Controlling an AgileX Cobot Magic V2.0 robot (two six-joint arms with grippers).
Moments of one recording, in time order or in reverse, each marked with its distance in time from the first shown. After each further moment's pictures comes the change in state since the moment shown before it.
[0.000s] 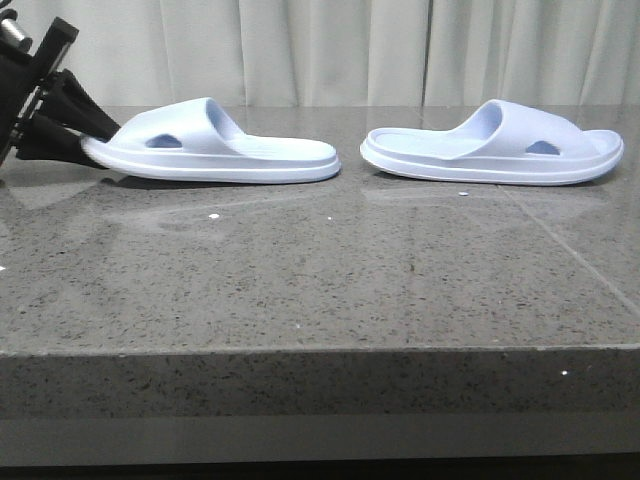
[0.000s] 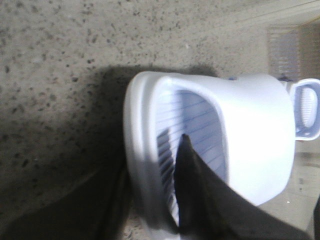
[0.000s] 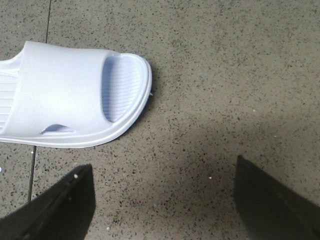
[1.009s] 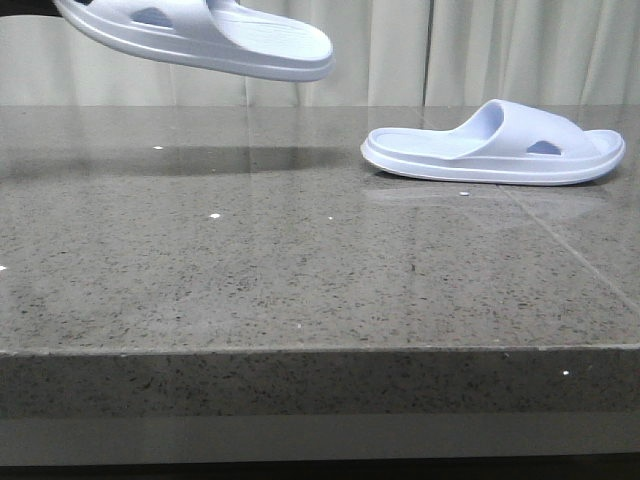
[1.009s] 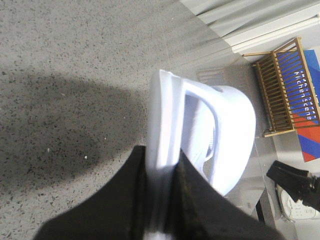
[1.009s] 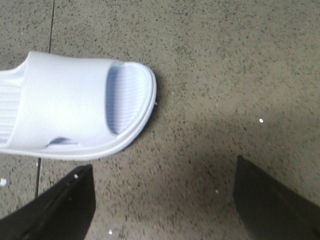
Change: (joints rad) left arm 0.064 -0.205 -0.020 -0.157 0.075 -0.034; right arm 0.000 0.090 -0.093 0.020 0.033 0.000
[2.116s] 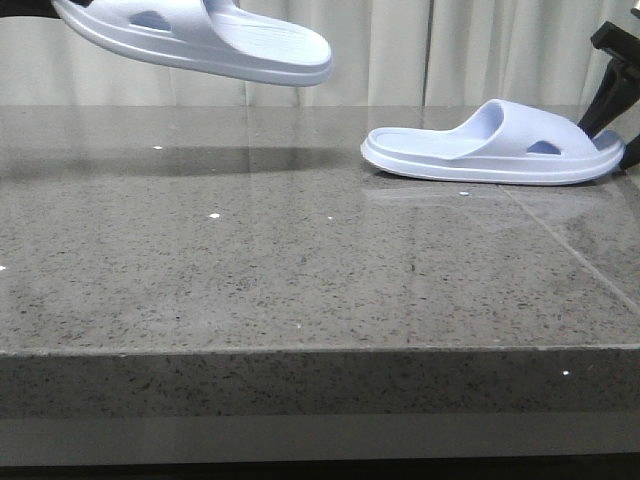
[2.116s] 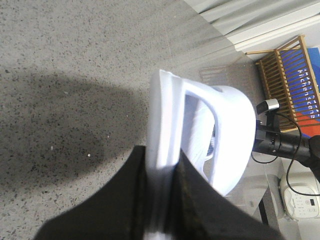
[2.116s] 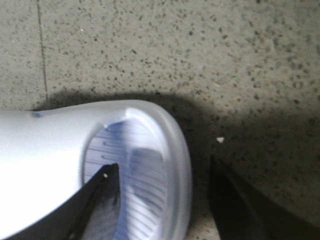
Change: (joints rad) left arm 0.000 0.000 0.000 0.014 0.000 -0.002; right arm -0.162 0.627 -0.409 0.596 0.291 -0.329
